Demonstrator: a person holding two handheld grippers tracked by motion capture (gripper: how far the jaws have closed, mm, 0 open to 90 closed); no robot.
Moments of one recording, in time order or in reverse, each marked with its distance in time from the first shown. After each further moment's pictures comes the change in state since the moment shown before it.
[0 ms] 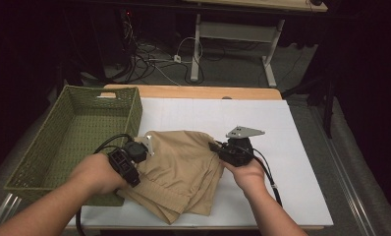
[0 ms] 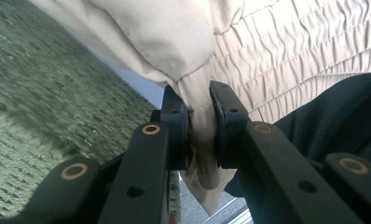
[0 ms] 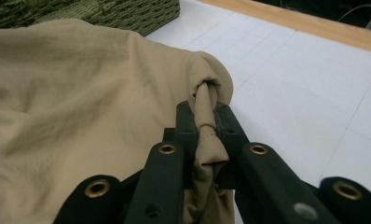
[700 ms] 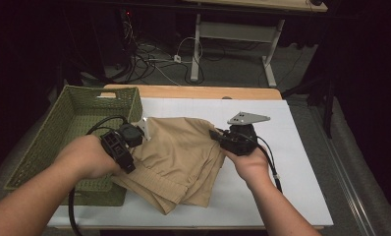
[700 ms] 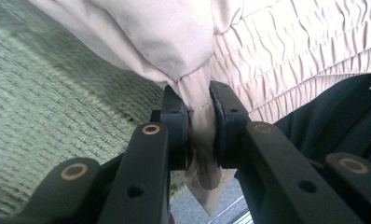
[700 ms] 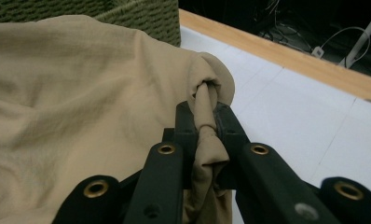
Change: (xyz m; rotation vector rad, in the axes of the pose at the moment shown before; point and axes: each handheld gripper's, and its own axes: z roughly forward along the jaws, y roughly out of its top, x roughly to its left) left arm 0.005 0.001 -0.060 -0.005 0.038 0.040; right arm 0.008 0.048 -0.028 -0.036 -0.019 -0.043
